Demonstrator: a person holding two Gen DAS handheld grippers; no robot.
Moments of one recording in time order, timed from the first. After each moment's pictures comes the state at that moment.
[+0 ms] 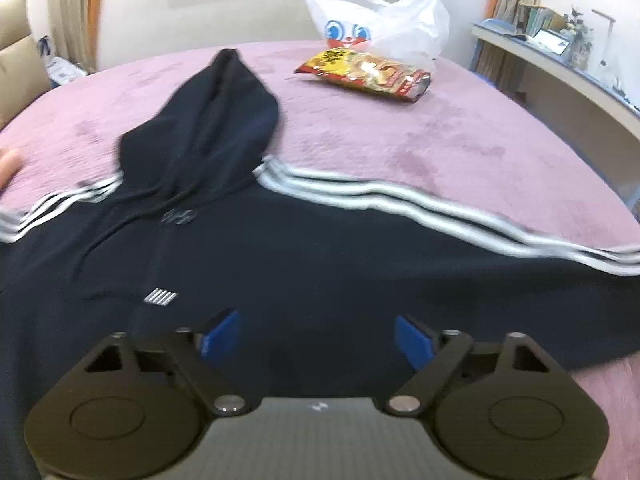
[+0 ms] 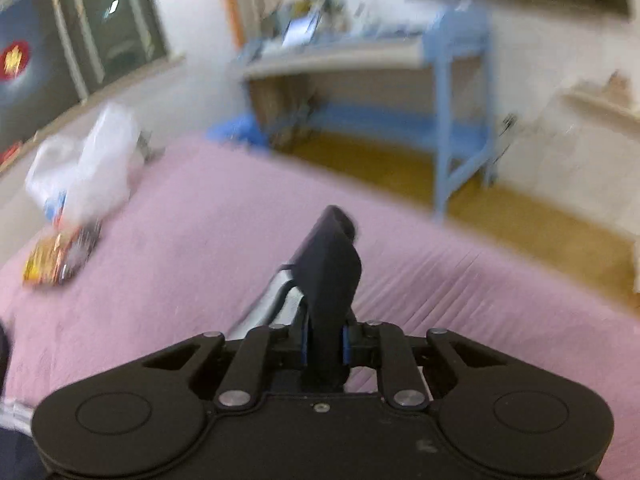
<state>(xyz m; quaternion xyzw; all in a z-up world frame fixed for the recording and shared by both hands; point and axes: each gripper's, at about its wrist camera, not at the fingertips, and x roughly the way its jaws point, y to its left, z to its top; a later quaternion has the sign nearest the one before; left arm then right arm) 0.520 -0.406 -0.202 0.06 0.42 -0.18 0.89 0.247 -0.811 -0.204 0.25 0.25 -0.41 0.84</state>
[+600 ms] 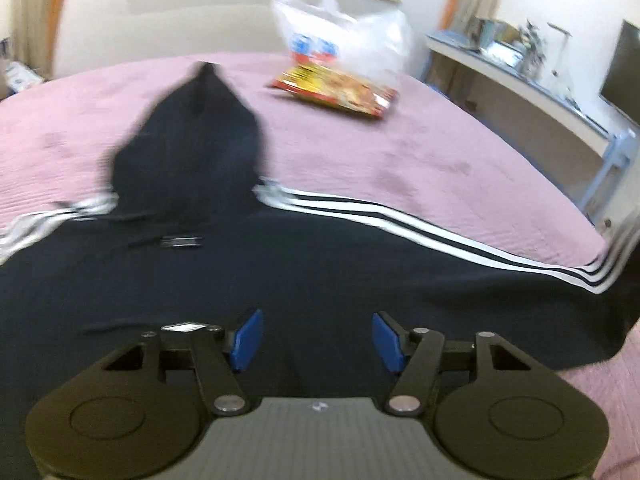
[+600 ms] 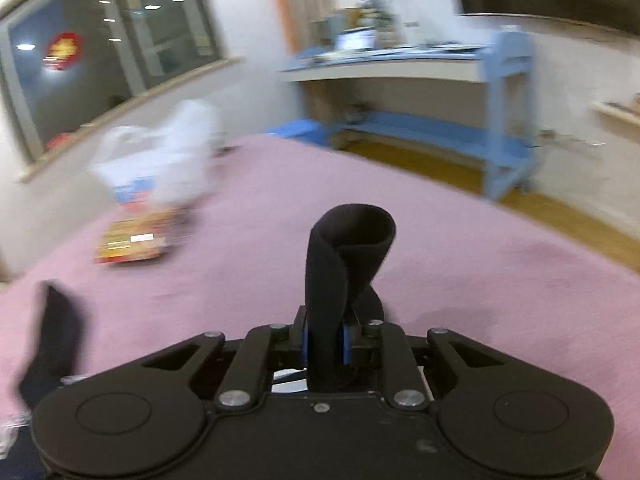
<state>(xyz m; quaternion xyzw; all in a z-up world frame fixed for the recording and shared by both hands) 0.534 -0.313 -0.173 0.04 0.40 -0.26 0.88 0.318 -0.626 -0.154 0.25 0.25 -0.33 0.88</state>
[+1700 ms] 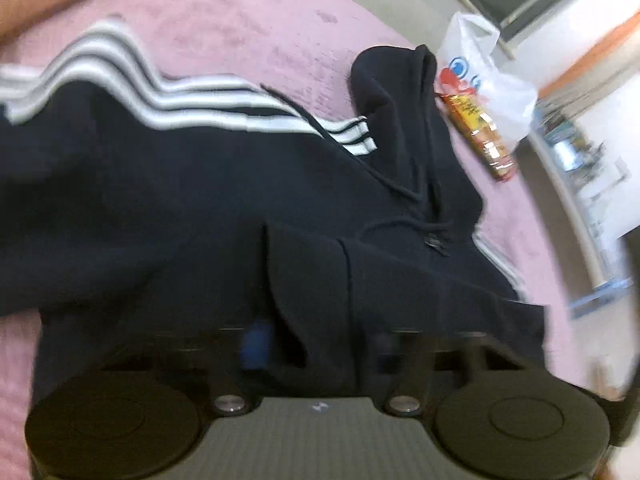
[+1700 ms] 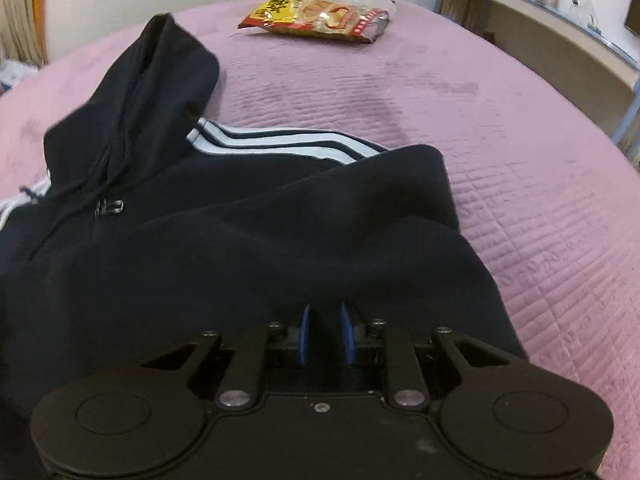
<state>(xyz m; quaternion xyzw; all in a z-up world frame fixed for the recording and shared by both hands) 0.659 -0.083 -0.246 -0.16 0.51 -0.21 0.82 0.496 -0.378 -0.267 0.09 0.47 -0.24 0.85</state>
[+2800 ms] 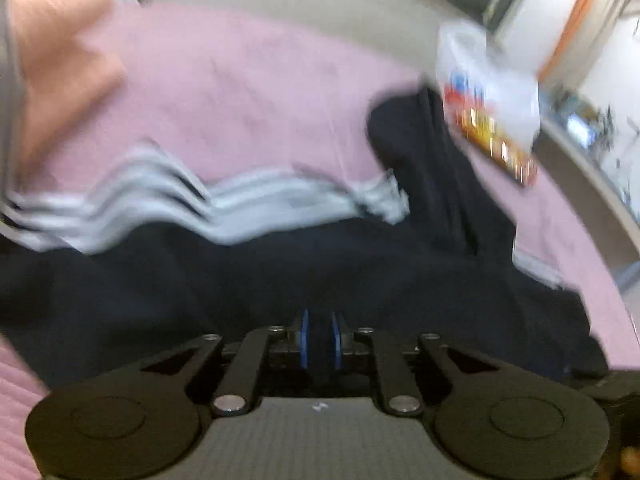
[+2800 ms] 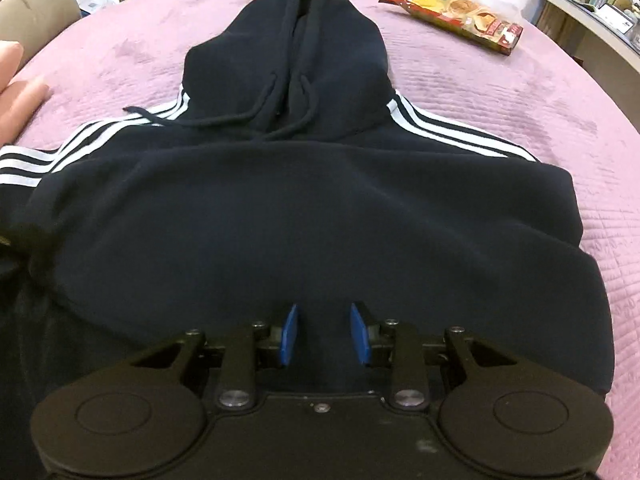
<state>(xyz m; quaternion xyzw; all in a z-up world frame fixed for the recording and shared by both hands) 0.655 -0.049 -0.191 -0.09 0.42 -0.19 0.88 0.547 -0.281 -0.264 0.06 0.52 -0.13 0.84</state>
